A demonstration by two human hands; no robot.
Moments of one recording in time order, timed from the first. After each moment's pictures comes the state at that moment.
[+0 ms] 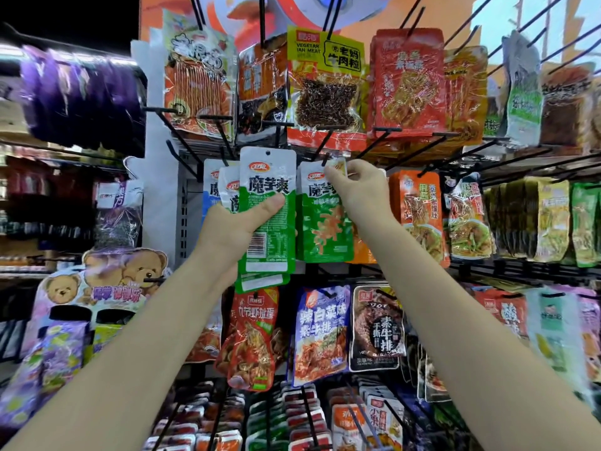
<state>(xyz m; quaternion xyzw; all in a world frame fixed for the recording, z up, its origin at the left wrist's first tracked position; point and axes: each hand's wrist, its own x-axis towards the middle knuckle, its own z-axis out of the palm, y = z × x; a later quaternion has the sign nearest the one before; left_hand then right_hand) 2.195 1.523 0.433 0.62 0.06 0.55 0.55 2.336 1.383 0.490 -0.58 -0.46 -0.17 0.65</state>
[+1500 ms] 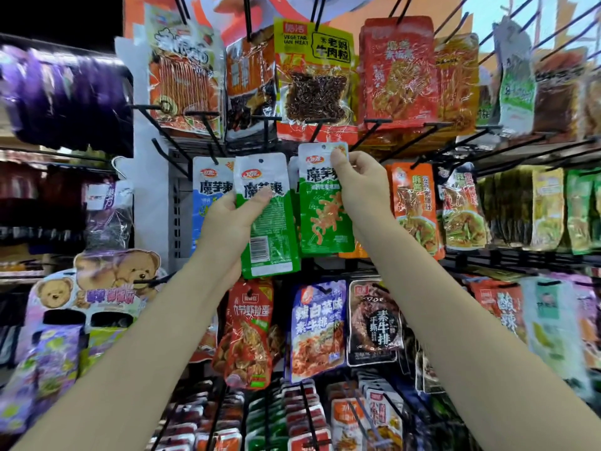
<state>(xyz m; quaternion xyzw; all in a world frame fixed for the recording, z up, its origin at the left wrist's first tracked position) 2.187 1.467 0.440 0.59 0.02 0.54 0.59 2.336 1.379 0.482 -0.50 -0.45 -0.13 0.72</state>
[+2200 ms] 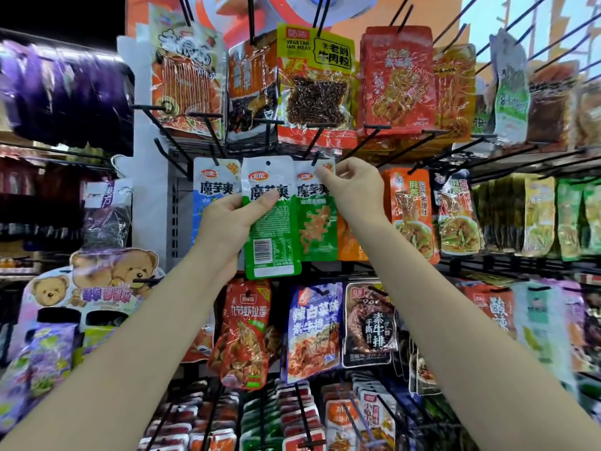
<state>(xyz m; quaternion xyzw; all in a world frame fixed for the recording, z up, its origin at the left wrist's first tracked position) 2.191 1.480 0.443 0.63 0.05 0.53 0.57 2.344 1.388 0.488 -0.58 -0.44 -0.21 0.66</state>
